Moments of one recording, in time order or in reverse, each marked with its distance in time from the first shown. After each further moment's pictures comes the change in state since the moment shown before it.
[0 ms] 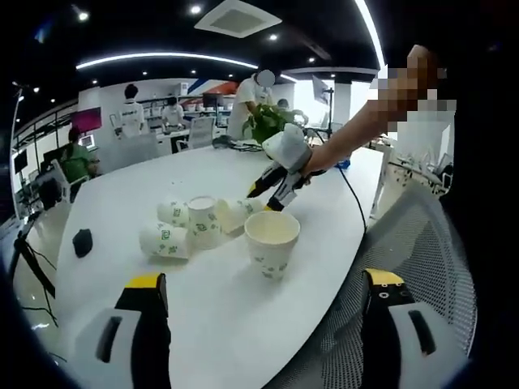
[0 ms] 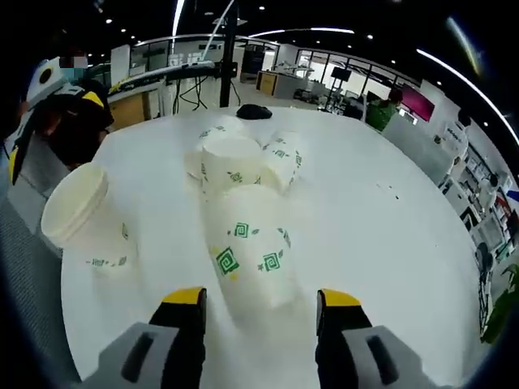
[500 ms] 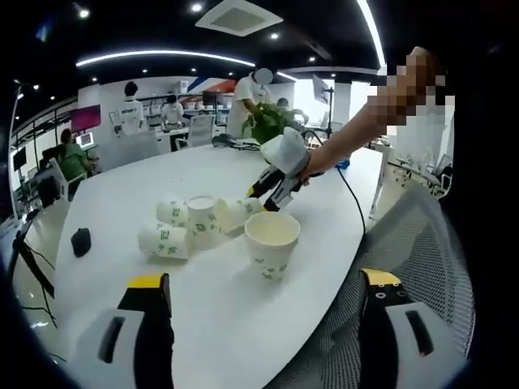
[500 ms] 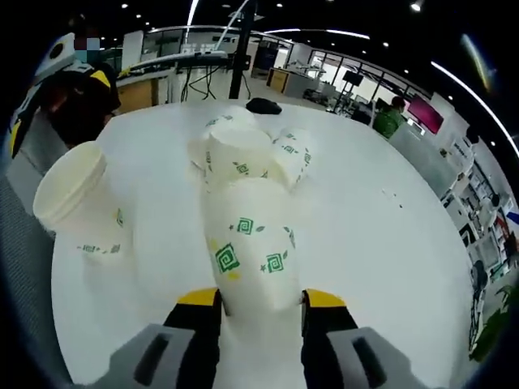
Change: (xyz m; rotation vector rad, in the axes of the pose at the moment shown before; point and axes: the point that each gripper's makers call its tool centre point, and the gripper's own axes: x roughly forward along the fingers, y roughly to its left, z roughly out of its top) left arm 0.002 0.001 0.003 -0.004 0.008 -0.012; right arm -0.002 0.008 0.002 -0.073 0.018 -0.002
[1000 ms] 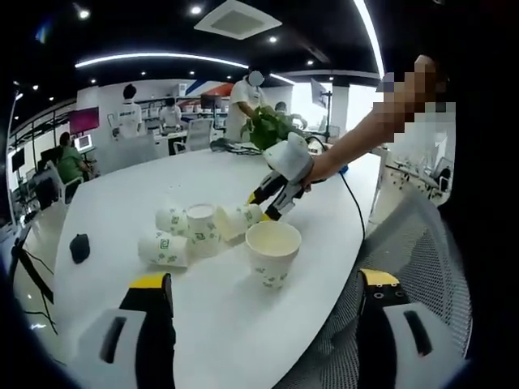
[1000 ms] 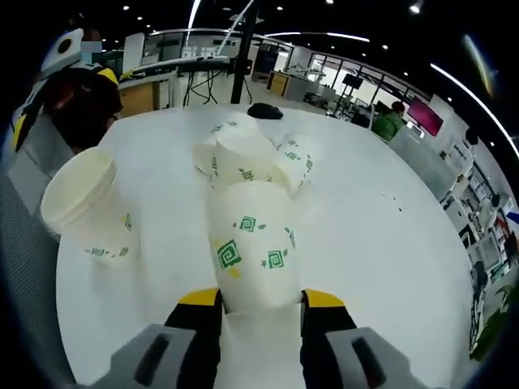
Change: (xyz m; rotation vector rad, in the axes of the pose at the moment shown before) left arm 0.003 0.000 0.013 0.001 -0.021 -0.017; right arm -0.008 0.002 0.002 -0.001 -0.022 -0.001
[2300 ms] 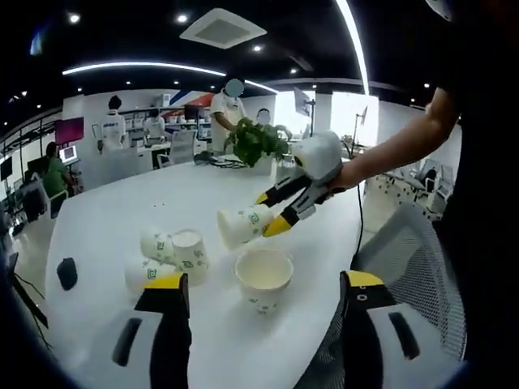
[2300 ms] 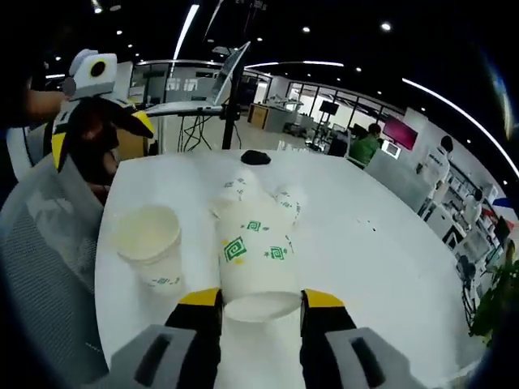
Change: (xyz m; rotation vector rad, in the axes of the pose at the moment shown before) left arm 0.018 -0.010 0.034 0.042 -0.042 -0.107; right arm -0.072 0.030 0.034 0.058 -0.203 -0.086
